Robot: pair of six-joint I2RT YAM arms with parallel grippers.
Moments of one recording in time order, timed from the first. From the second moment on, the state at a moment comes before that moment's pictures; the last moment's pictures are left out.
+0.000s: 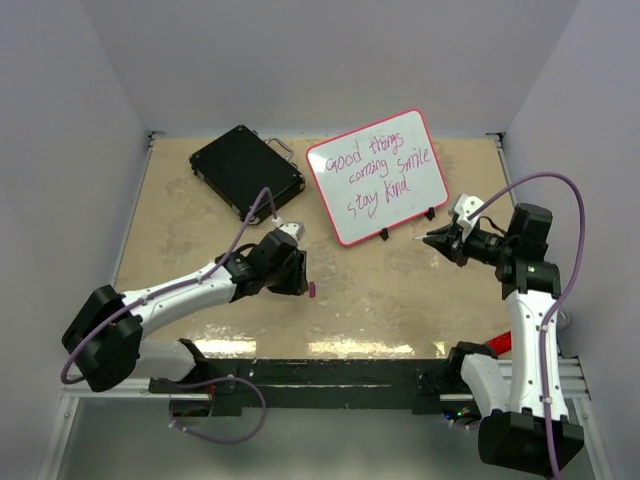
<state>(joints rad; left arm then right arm) -0.78 1.28 0.74 -0.34 -0.03 -0.60 -0.21 0.85 0.89 -0.68 -1.04 -0.73</state>
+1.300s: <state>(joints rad) -0.86 1.74 1.04 -0.49 -0.11 -0.49 -0.21 0.84 0.89 -0.69 -1.04 -0.74</state>
